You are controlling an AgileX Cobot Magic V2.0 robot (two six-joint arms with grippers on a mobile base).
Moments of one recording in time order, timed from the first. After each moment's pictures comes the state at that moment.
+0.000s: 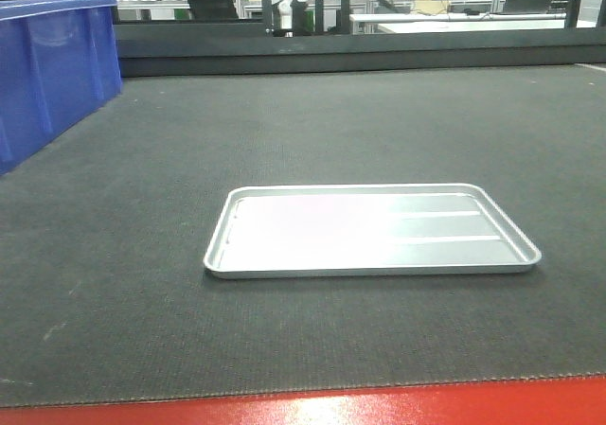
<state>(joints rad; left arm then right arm) -0.08 -0.01 0.03 0.00 -0.01 0.00 0.56 -0.02 -0.46 -0.11 0.28 0.16</state>
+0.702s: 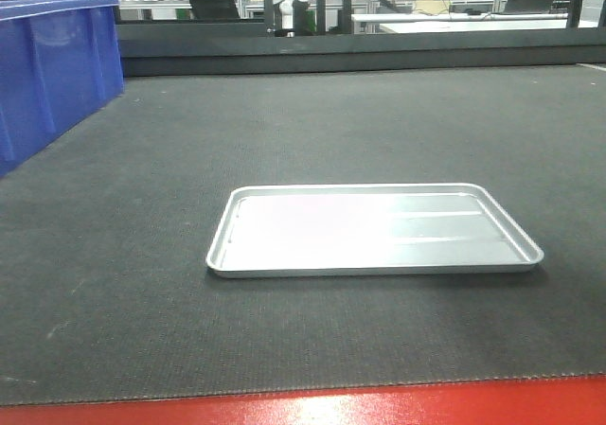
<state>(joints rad) -0.08 -0.01 0.03 0.00 -0.01 0.00 0.56 0.82 -0.46 -0.11 -0.18 0.16</state>
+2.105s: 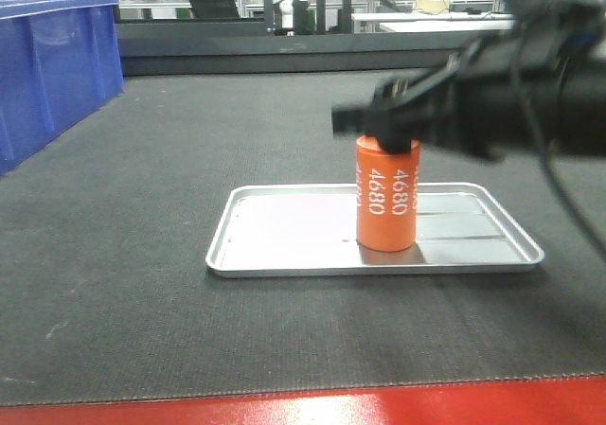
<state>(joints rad) -0.08 -0.01 0.03 0.00 -0.01 0.00 0.51 1.49 -0.46 -0.08 -0.83 0.16</state>
